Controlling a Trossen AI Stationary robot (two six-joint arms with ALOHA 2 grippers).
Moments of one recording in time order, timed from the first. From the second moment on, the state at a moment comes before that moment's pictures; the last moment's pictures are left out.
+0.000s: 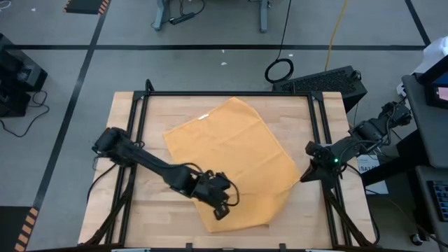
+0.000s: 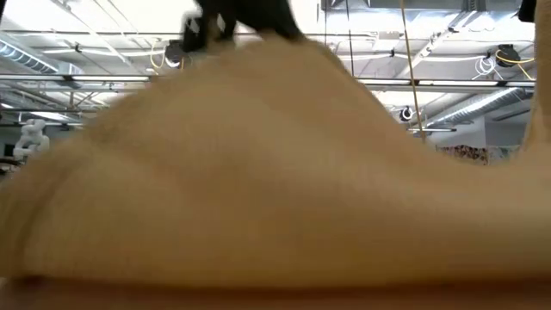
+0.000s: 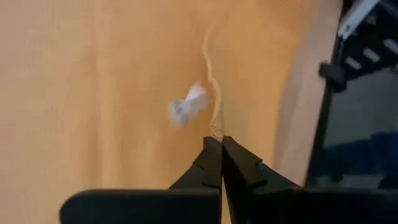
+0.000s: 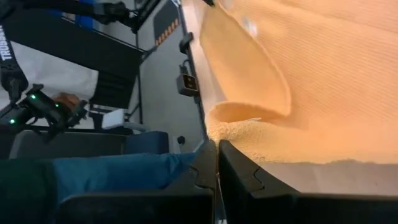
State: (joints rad) left arm -0.44 1.83 1.48 -0.56 -0.20 -0.86; right arm 0.56 0.73 0.95 -0.83 -0.03 1.11
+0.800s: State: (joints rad) left arm -0.80 1.67 1.70 -0.72 -0.38 -1.31; right arm 0.62 0.72 0.95 -0.44 -0.40 1.46
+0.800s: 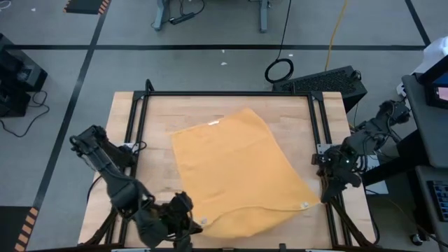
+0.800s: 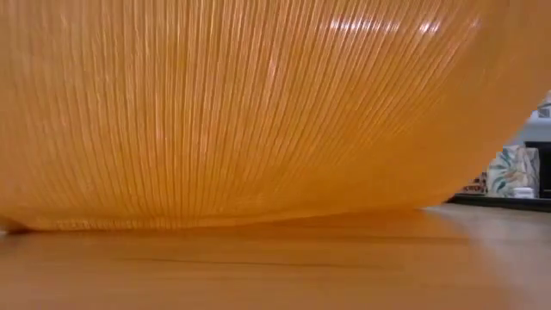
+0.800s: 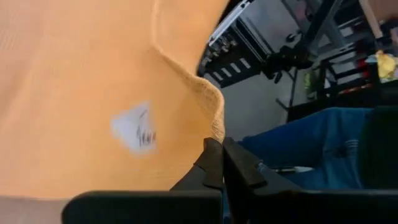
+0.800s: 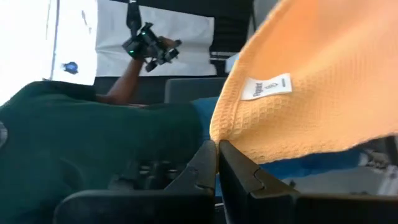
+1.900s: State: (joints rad) left arm -0.78 1.44 1.89 -1.20 -0.78 -1.06; right arm 0.30 0.73 1.12 -0.17 -0.48 1.51
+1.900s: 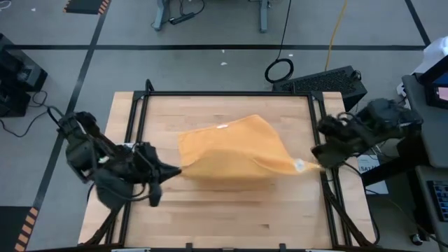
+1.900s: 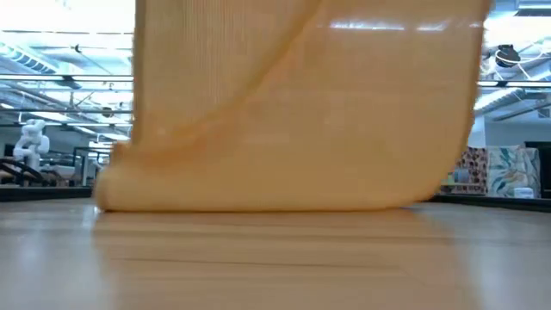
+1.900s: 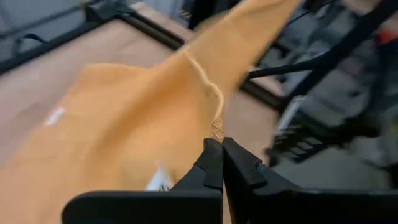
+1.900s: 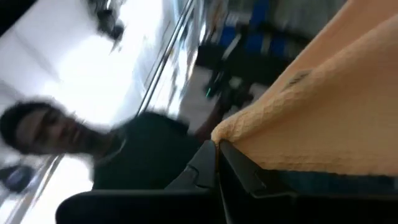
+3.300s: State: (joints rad) left arm -0.48 1.47 1.35 -1.46 -0.74 -1.13; right arm 0.33 0.97 1.17 -1.16 0.26 1.03
